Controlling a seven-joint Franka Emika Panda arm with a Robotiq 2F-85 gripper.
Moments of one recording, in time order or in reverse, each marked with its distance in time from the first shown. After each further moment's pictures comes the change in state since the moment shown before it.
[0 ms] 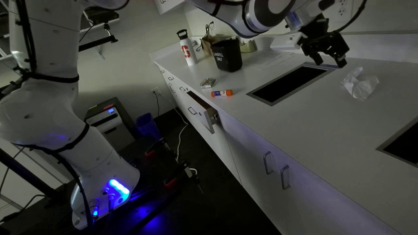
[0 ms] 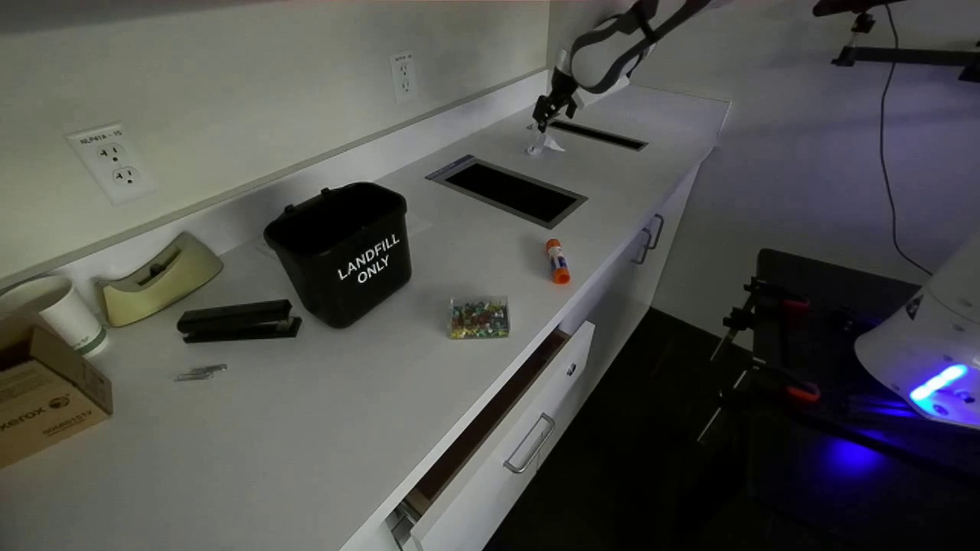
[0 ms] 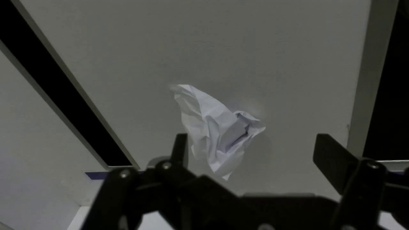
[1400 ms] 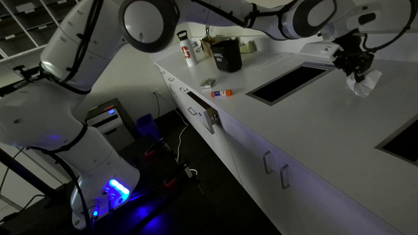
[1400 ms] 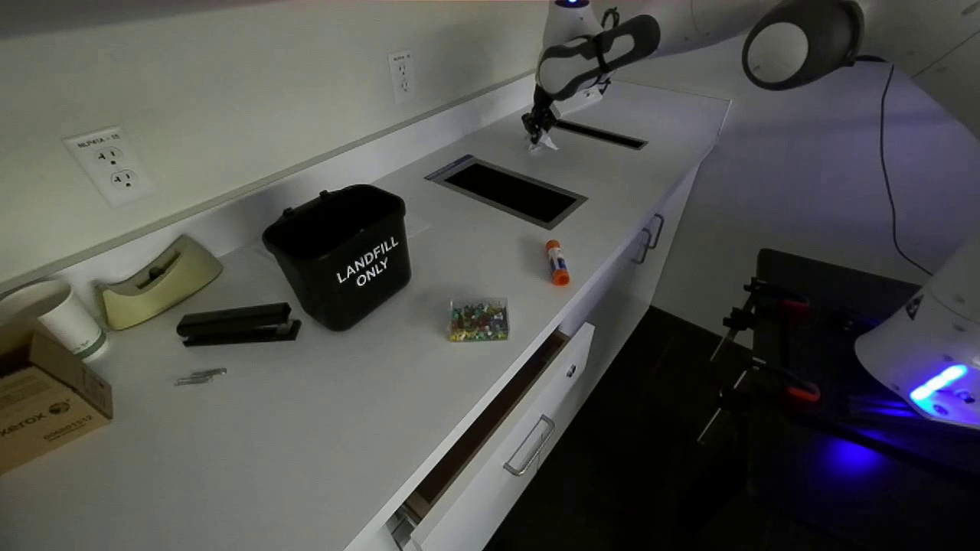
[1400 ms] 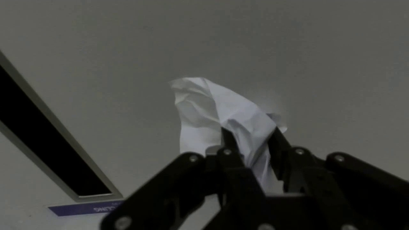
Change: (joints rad) arm -0.138 0.414 0.079 0.629 0.118 -0.273 -0.090
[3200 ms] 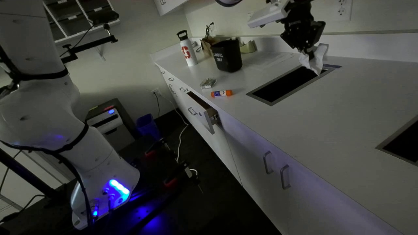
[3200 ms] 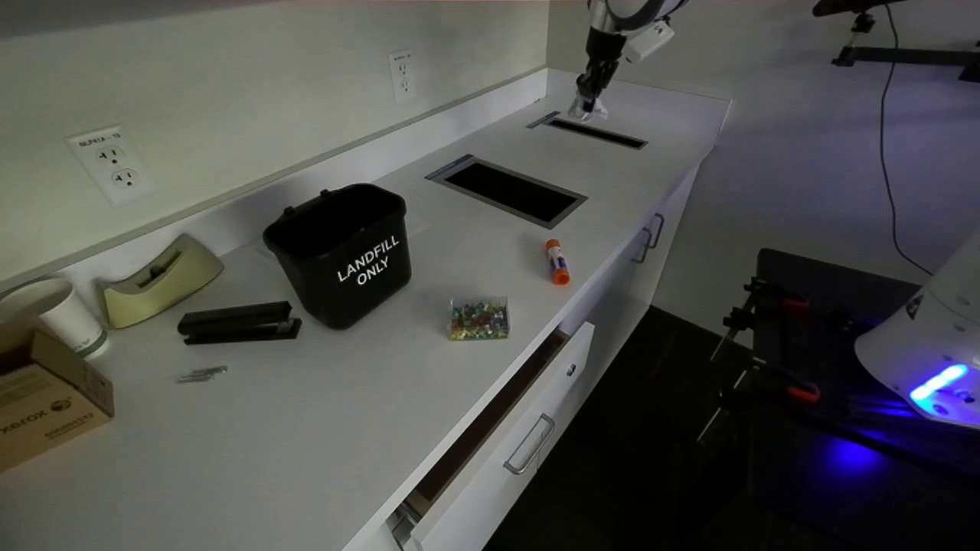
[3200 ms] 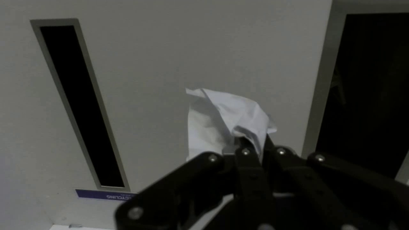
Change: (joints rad) arm 0.088 -0.722 -0.026 -0.843 -0.079 0.019 -0.201
